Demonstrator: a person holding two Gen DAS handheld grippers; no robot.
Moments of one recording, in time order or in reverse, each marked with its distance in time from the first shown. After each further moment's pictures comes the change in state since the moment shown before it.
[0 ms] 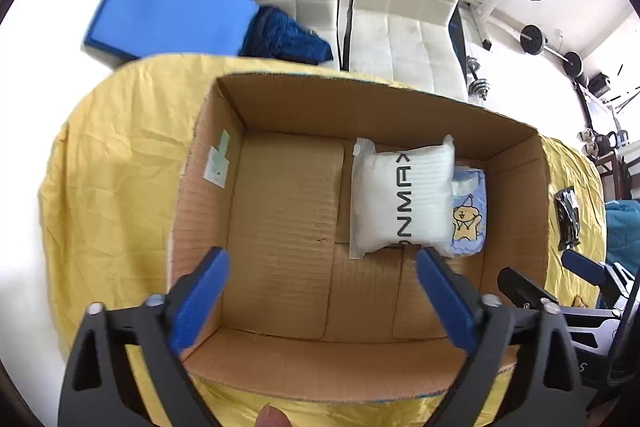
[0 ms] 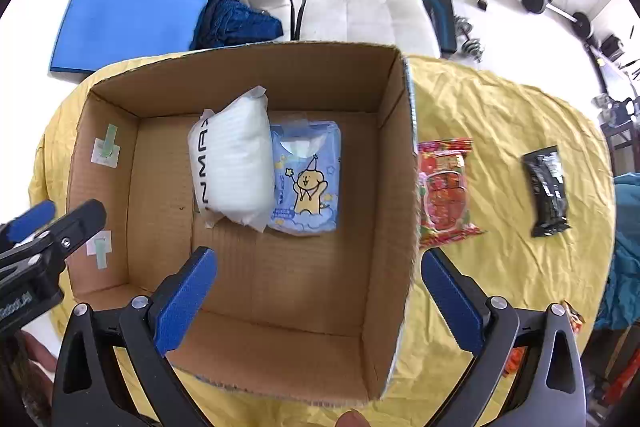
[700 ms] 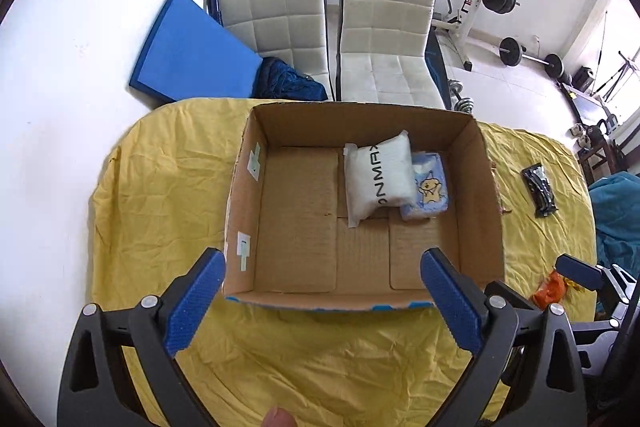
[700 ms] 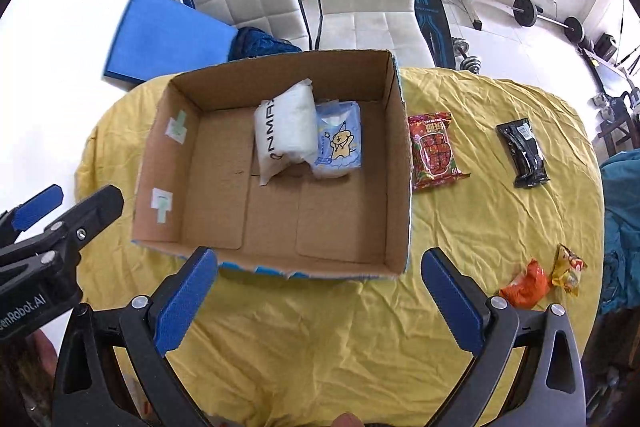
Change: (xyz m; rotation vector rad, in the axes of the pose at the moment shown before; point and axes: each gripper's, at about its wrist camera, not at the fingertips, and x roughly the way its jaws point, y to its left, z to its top) left arm -0.112 -0.002 -0.074 0.085 -0.168 0.022; right arm -0.104 0.015 -0.100 0.030 -0.128 0.078
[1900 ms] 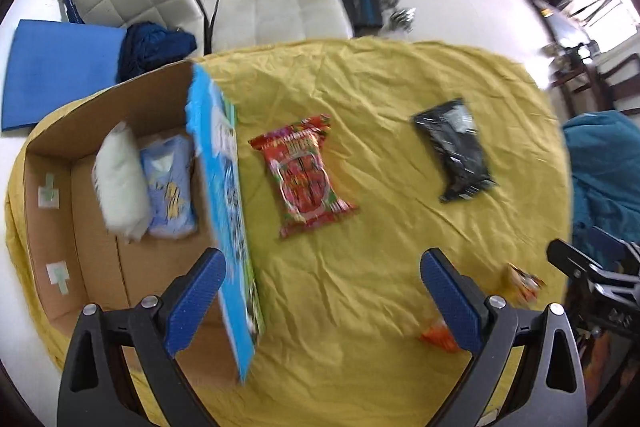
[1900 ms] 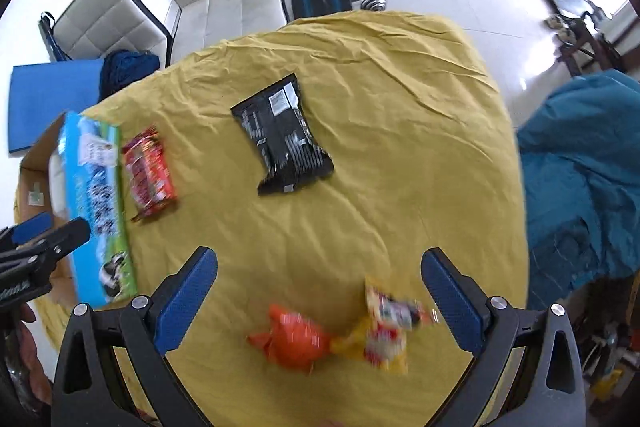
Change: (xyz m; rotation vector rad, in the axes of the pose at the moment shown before) left arm 0.164 -0.290 0.070 0.145 0.329 -0.055; right arm 0.064 -0.394 0.048 0.209 0.167 -0.074
